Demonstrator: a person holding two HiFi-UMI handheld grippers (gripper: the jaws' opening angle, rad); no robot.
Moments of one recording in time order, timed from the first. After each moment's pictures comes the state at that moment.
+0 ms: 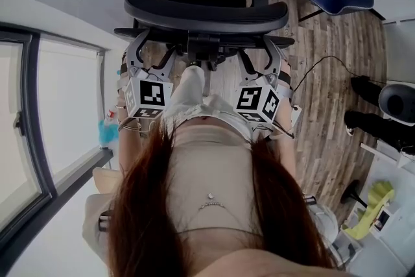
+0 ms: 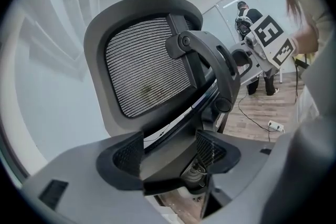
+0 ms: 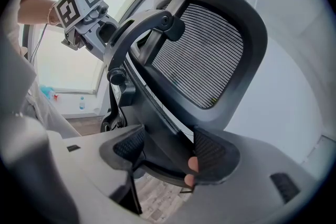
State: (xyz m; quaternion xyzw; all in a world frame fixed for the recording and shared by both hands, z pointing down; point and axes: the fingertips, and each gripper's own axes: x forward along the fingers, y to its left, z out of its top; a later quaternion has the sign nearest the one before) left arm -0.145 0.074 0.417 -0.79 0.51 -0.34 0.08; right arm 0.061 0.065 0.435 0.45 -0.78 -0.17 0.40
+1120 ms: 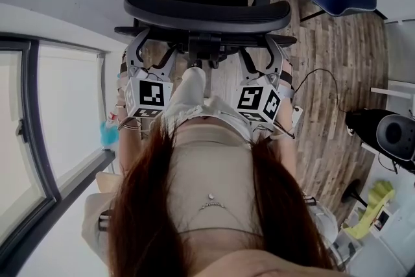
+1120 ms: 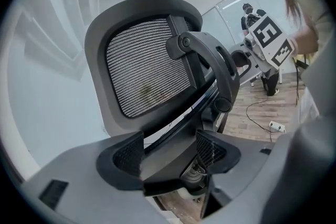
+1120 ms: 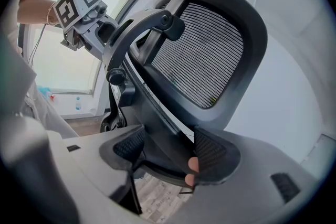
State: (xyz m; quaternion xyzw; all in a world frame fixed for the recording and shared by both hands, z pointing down) left arm -0.145 0.042 0.417 -0.80 0.50 -0.33 0.08; right arm 0.061 0.034 0.435 0.46 -0.78 -0.17 0.40
